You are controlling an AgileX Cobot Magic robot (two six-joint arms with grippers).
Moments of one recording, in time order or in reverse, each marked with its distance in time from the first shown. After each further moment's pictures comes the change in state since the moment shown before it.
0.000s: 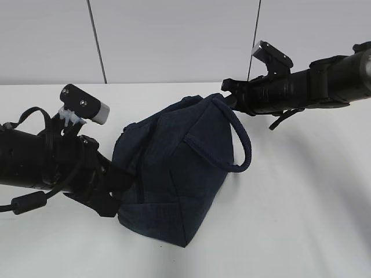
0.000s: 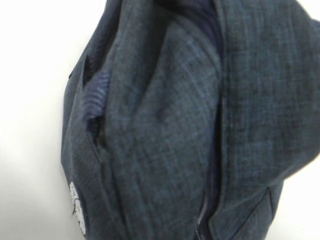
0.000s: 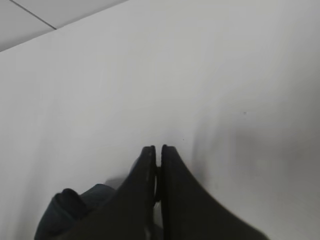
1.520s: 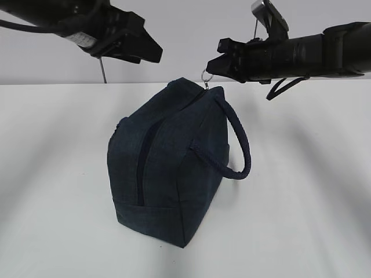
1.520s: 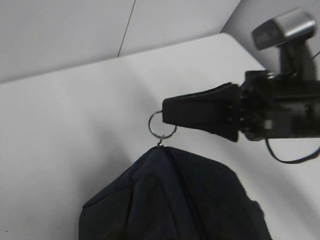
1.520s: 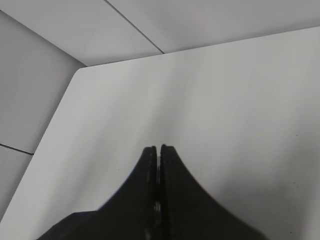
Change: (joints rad) left arm 0.121 0.220 -0.832 0.599 0.469 -0.971; right arm -0.013 -0.081 -0.080 -0.056 0.259 0.056
